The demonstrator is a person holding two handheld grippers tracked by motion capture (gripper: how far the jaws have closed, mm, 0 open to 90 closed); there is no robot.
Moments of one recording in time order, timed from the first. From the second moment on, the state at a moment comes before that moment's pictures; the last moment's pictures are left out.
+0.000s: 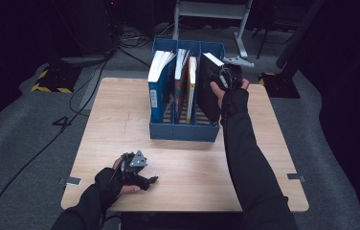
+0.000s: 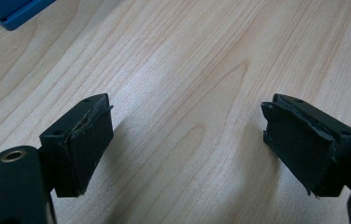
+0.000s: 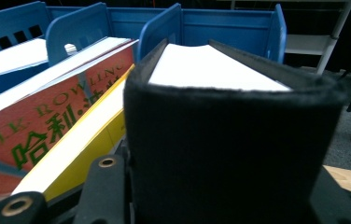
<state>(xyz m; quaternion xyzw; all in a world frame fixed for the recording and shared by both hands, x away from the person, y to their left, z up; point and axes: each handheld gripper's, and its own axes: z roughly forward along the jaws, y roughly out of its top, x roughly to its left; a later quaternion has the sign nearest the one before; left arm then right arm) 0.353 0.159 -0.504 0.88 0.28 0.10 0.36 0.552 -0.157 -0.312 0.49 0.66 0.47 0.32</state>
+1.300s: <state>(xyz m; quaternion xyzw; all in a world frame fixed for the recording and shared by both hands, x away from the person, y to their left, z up) 0.354 0.158 -0.504 0.89 0.27 0.10 0.36 0.547 -0.158 -0.370 0.47 0.68 0.46 0.32</state>
